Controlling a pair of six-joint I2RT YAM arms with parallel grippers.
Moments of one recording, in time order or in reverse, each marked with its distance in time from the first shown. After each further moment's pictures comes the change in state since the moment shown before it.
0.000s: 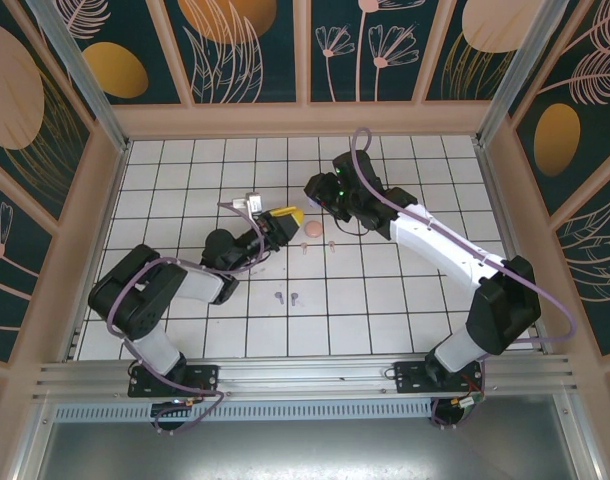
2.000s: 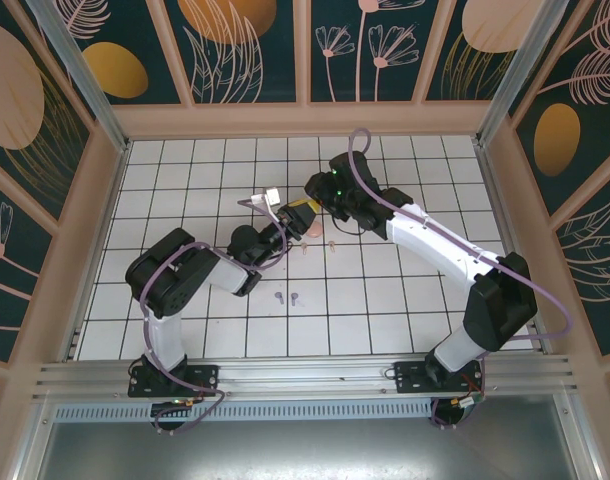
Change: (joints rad) left arm -0.090 0.220 0.174 0.094 -0.188 -0.066; right arm 0.011 0.022 0.000 0.023 0.060 0.033
